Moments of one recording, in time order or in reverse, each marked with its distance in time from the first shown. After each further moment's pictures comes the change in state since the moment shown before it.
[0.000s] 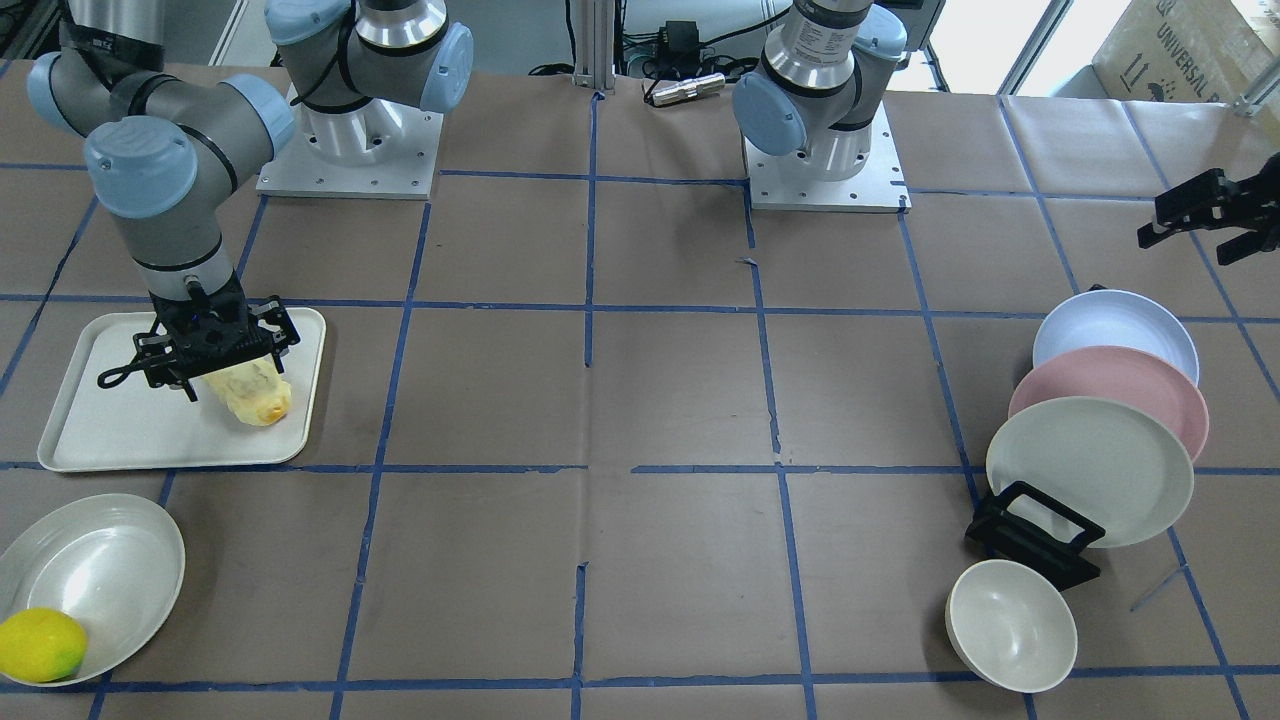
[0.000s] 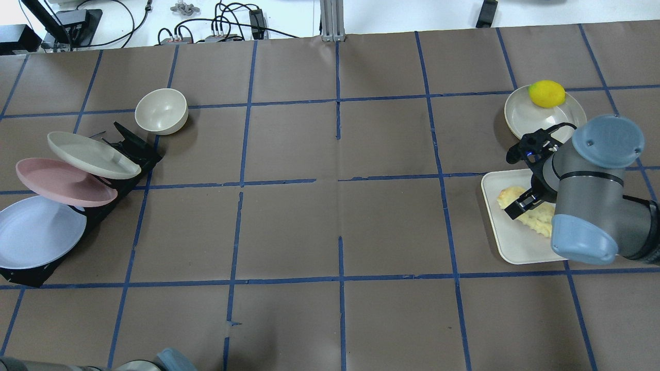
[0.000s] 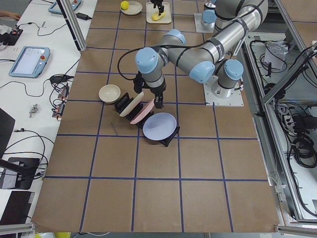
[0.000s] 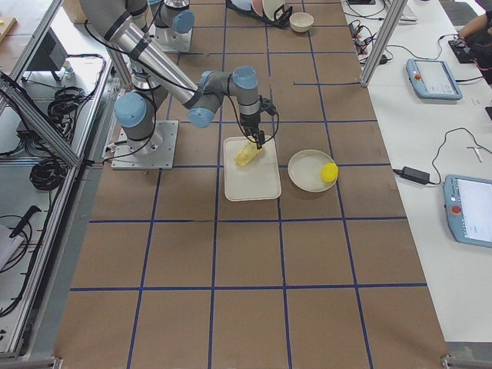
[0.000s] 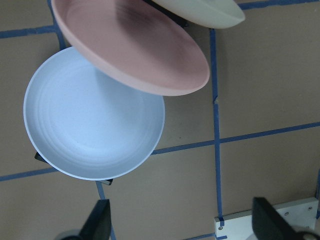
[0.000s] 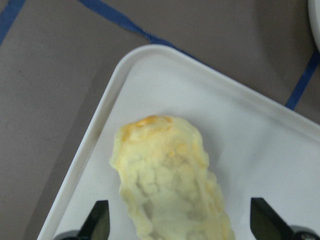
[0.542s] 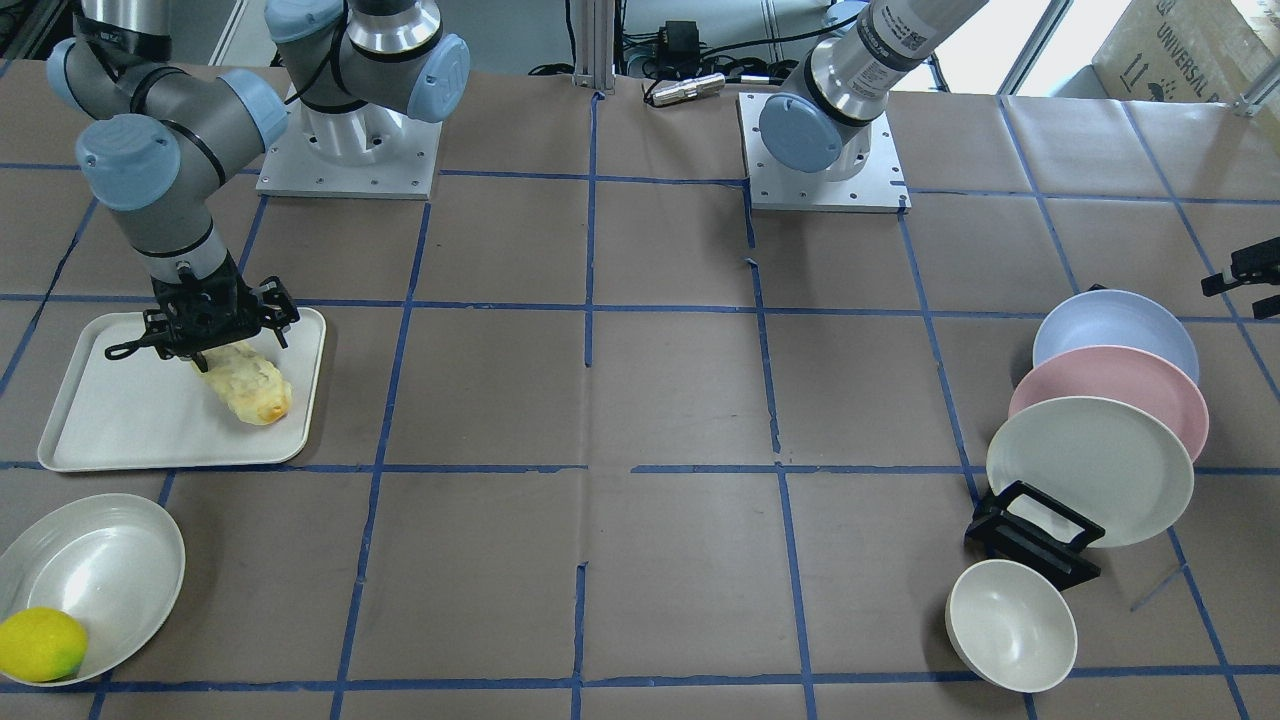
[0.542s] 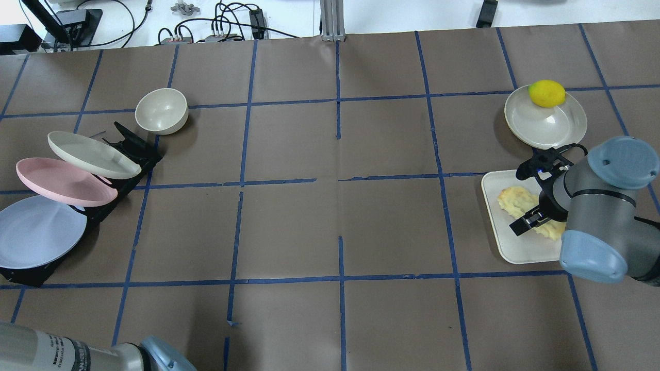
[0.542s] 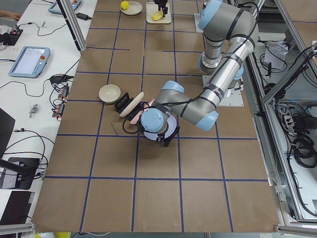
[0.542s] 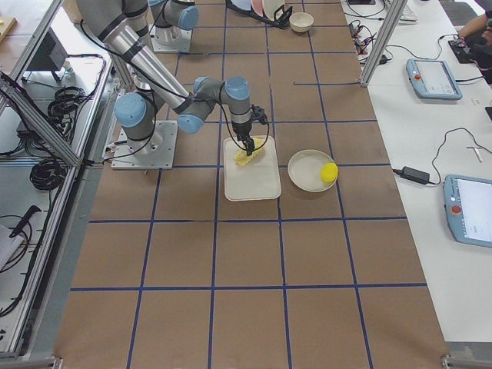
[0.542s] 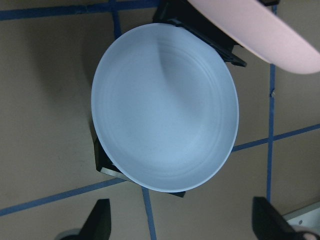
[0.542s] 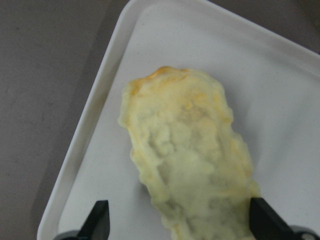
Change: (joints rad) left arm 0.152 -0.264 0.087 0.073 -0.074 0.185; right arm -0.063 -0.014 0.061 -0.008 0.046 -0.024
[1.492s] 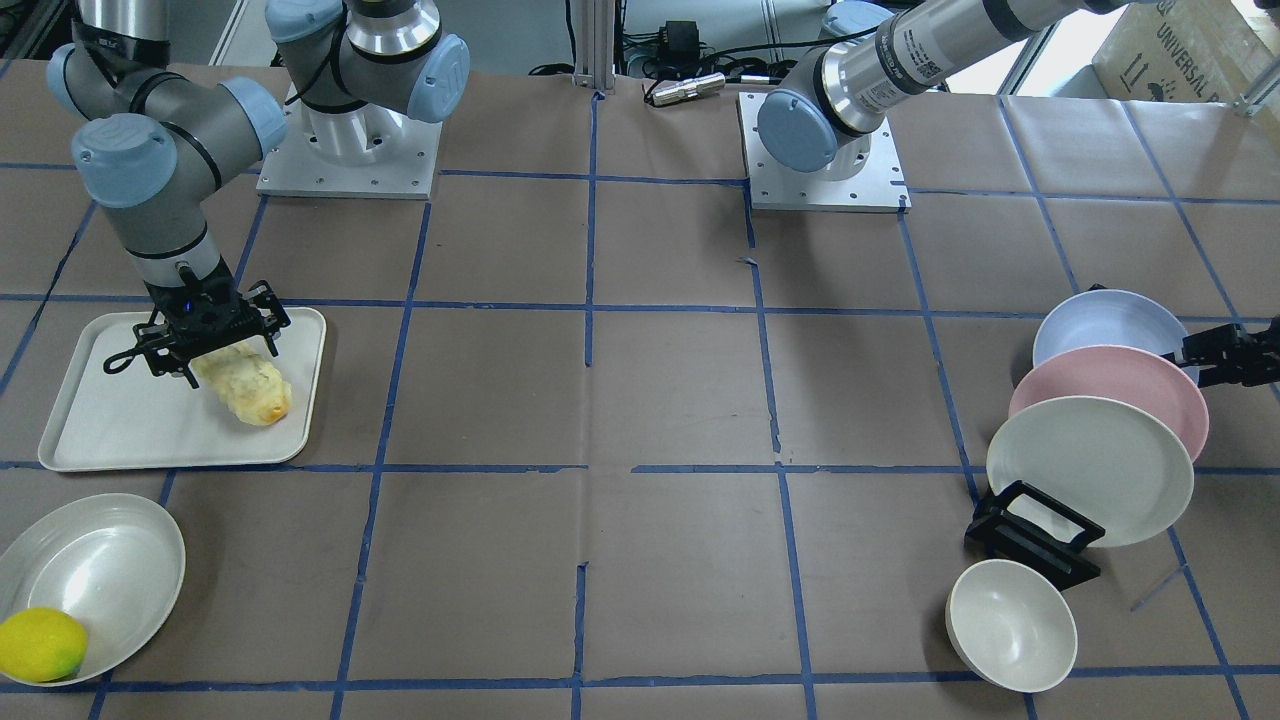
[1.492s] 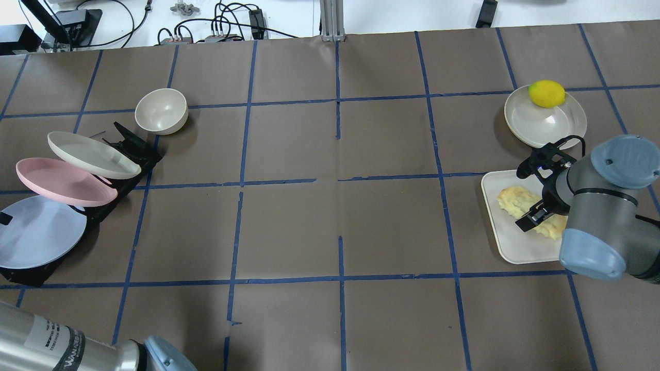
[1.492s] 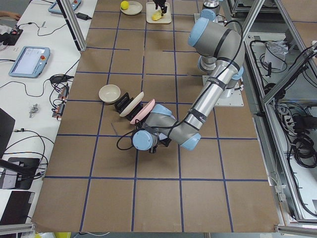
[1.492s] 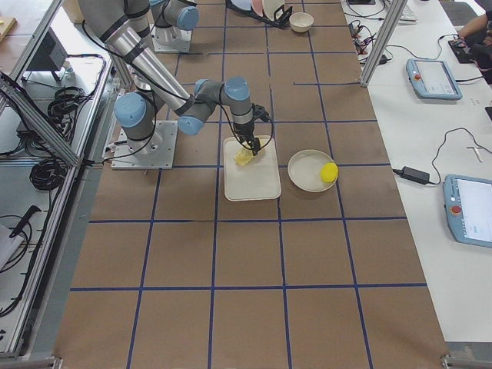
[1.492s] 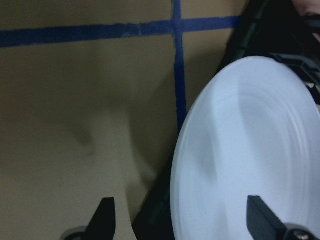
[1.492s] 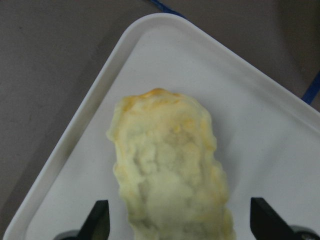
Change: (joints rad) left arm -0.032 -0.149 -0.006 0.099 -0.040 -0.043; right arm -0.002 0.031 -0.008 -0.092 0.031 -0.168
